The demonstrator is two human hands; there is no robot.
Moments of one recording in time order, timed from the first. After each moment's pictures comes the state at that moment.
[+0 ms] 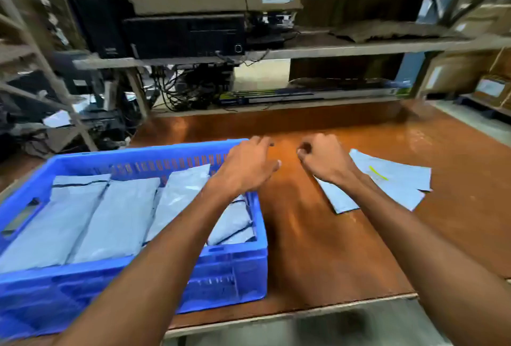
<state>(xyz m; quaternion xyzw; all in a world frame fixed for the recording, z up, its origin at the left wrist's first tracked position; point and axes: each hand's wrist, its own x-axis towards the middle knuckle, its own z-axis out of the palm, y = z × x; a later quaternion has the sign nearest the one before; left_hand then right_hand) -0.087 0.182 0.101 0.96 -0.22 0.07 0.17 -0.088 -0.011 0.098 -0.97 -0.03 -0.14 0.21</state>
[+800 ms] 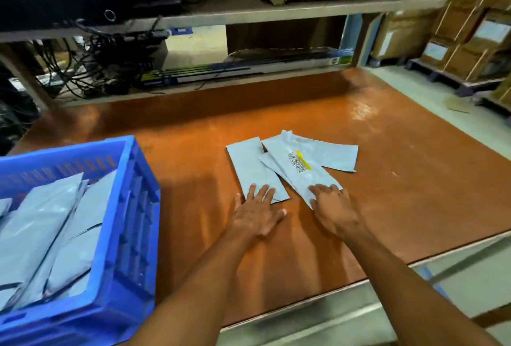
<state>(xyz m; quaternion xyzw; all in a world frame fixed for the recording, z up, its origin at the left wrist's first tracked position) -0.072 -0.057 -0.077 0.96 -0.21 -0.16 0.07 -0.115 -0.262 -0.077 -1.00 0.06 0.02 -0.01</state>
